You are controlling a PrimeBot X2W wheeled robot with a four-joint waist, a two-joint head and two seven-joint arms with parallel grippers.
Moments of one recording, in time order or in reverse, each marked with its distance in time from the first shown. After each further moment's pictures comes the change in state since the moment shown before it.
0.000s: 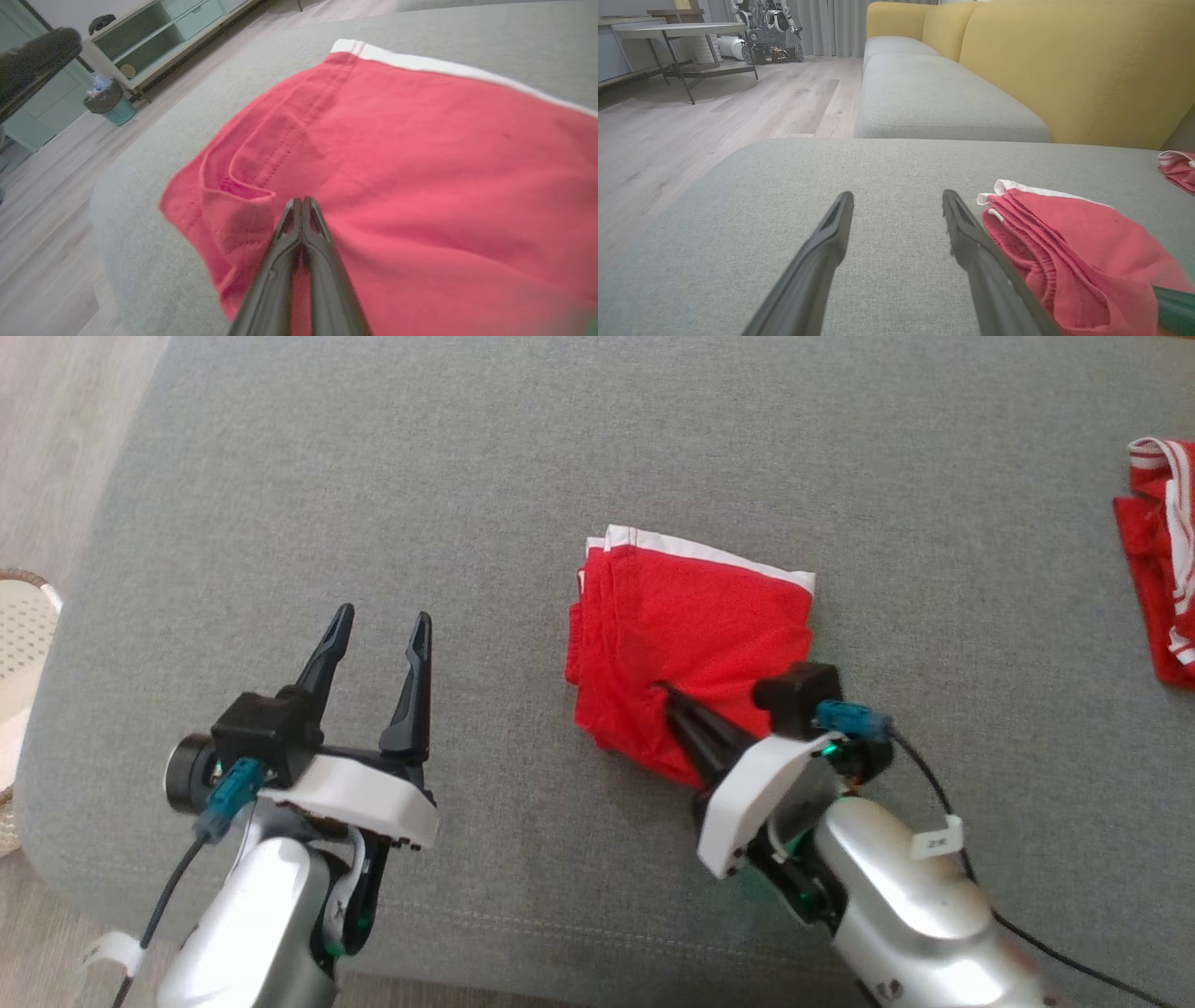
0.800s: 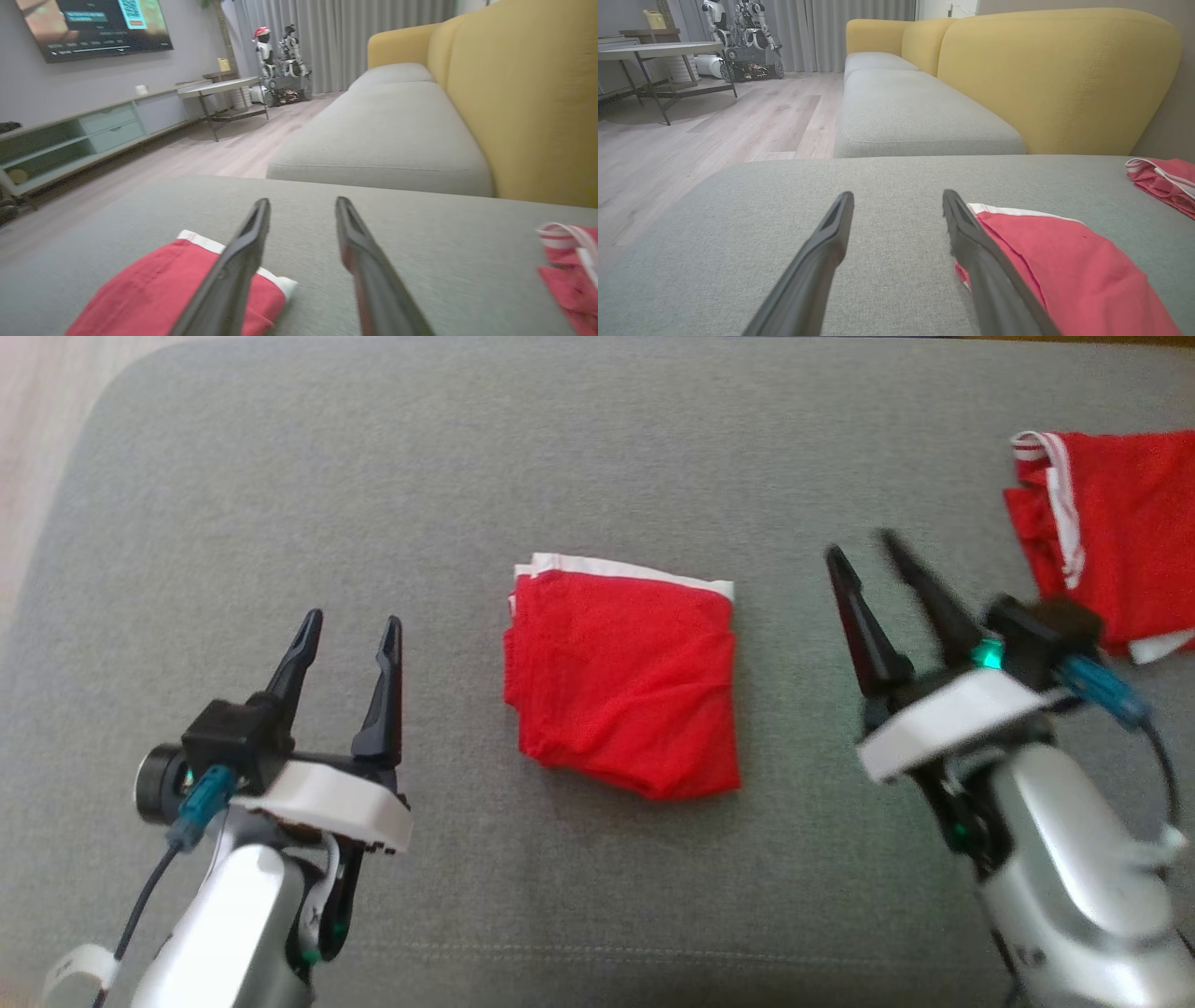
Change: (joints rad) left arm 0.014 0.023 0.024 -0.002 -0.005 0.012 -0.007; right arm 0.051 -0.122 -0.290 -0.259 -0.094 0.000 -0.114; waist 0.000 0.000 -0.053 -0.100
